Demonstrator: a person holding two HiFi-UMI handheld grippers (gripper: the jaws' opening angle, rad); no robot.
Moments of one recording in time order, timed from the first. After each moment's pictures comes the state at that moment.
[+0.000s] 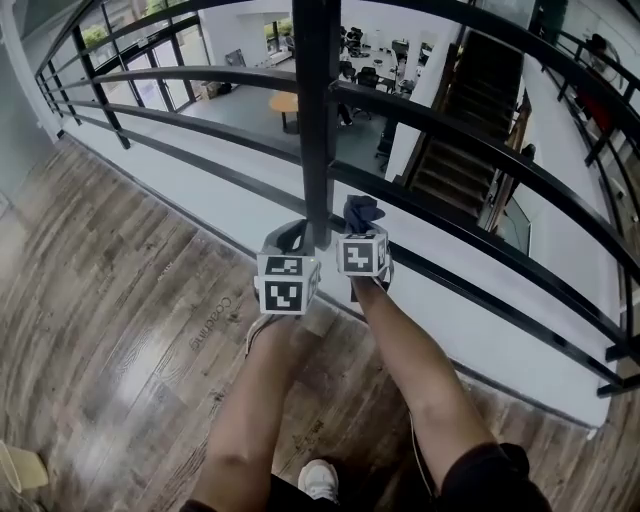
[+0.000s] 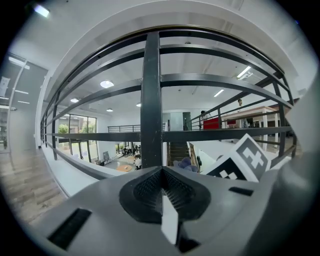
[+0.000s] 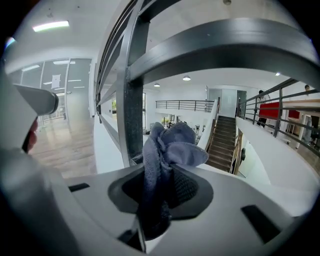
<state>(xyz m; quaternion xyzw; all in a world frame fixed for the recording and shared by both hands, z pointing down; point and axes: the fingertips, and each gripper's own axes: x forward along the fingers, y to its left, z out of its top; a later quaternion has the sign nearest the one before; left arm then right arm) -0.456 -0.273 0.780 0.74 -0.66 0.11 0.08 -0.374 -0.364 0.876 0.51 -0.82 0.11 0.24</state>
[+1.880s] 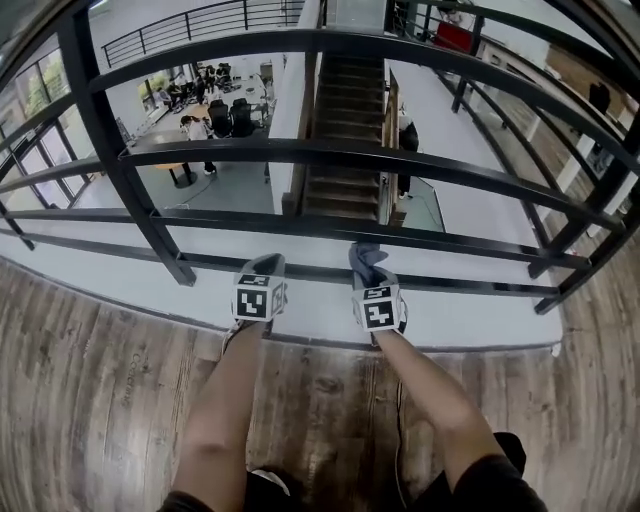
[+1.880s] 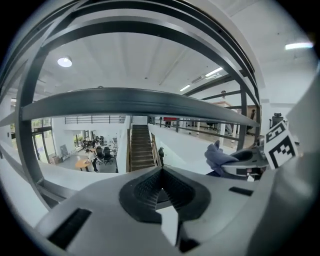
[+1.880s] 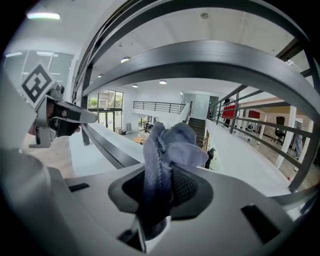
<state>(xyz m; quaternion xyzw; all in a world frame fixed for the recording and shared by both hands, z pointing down) -0.107 -0.275 0.814 0.85 -0.48 0.17 0.10 0.083 -0.243 0.869 0.62 -0.74 0.10 0.23</state>
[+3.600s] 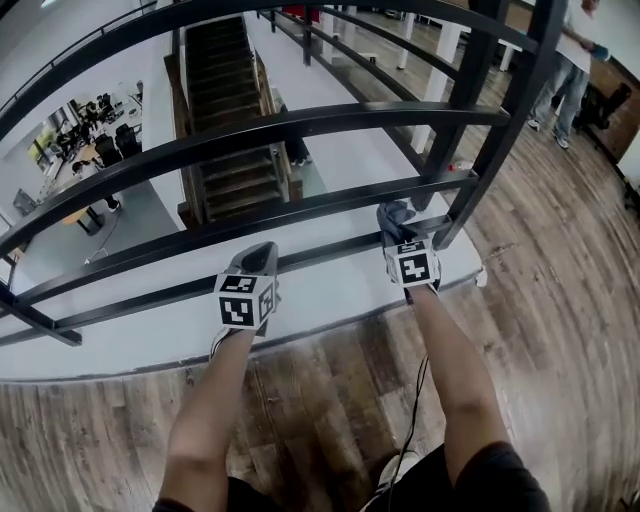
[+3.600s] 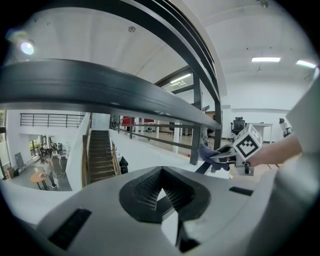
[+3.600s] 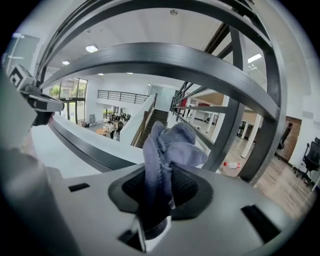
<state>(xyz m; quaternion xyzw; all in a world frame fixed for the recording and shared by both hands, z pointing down) 0.335 -0.178 0.818 0.94 -0.29 0.14 0.06 0.601 -0.103 0.870 0.76 -0.59 0.12 0.25</state>
